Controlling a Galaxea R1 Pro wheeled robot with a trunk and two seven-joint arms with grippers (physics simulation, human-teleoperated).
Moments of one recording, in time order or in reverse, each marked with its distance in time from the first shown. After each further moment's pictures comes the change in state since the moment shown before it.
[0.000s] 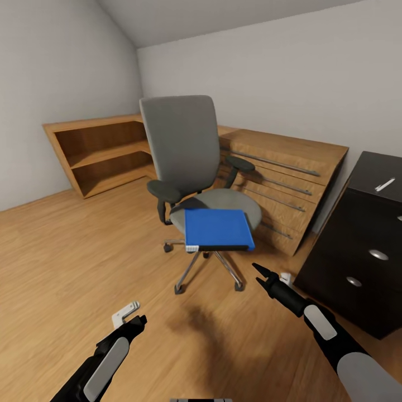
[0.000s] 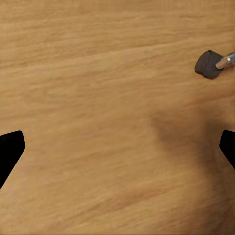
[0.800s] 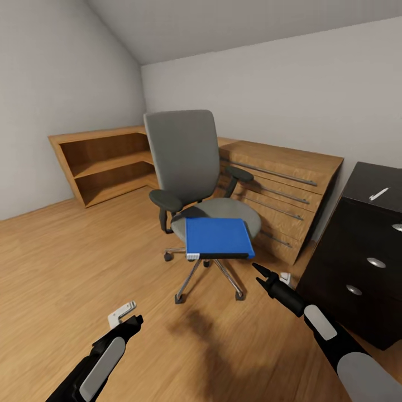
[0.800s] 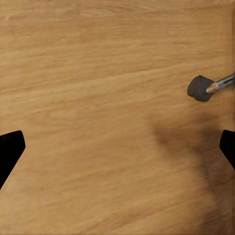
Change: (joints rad) left arm 0.000 0.021 0.005 0.000 0.002 0.001 -0.001; right arm -0.001 -0.001 0.001 0.000 0.000 0.000 0.000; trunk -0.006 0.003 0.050
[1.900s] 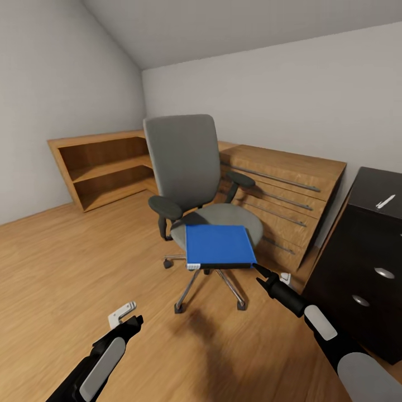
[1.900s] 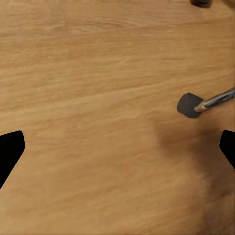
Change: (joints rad) left arm 0.001 -0.001 -0.002 0.001 0.002 -0.001 -0.001; right arm 0.000 -0.002 0.000 0.001 0.002 0.000 -0.001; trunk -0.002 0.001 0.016
